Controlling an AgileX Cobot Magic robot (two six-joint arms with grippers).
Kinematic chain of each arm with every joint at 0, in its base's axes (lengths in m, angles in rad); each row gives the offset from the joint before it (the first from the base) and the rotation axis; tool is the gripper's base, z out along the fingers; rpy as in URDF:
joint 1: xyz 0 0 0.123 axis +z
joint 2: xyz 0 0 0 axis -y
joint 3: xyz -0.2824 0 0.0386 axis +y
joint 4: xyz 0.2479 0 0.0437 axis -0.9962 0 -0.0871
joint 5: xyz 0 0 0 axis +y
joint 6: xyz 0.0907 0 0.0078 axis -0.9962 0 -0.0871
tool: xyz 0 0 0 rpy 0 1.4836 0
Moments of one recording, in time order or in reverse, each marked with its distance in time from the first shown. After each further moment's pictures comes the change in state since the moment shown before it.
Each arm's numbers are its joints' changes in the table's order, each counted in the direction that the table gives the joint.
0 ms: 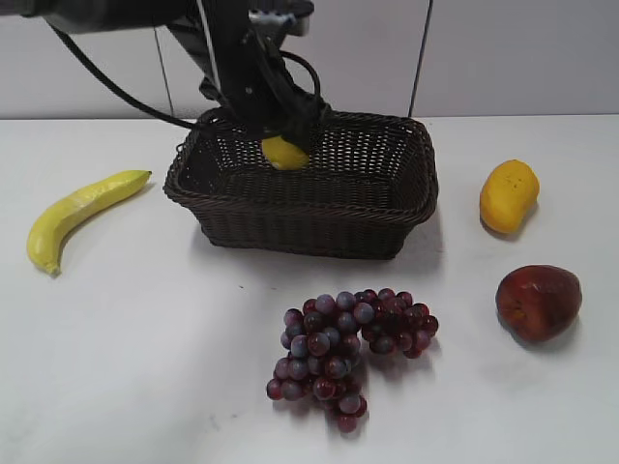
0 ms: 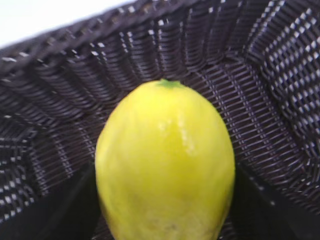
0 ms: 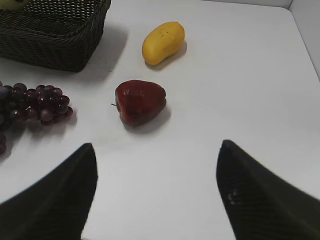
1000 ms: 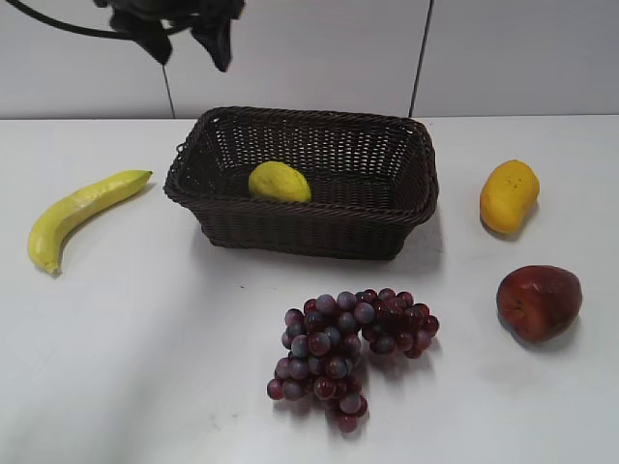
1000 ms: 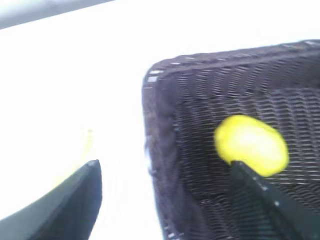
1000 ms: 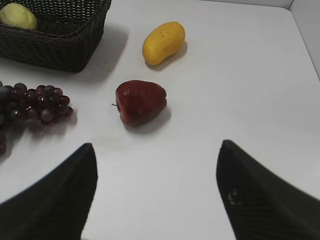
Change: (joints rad) left arm 0.225 0.083 -0.374 -0.064 0.530 0.100; right arm 0.000 0.000 0.000 0.000 0.000 0.000
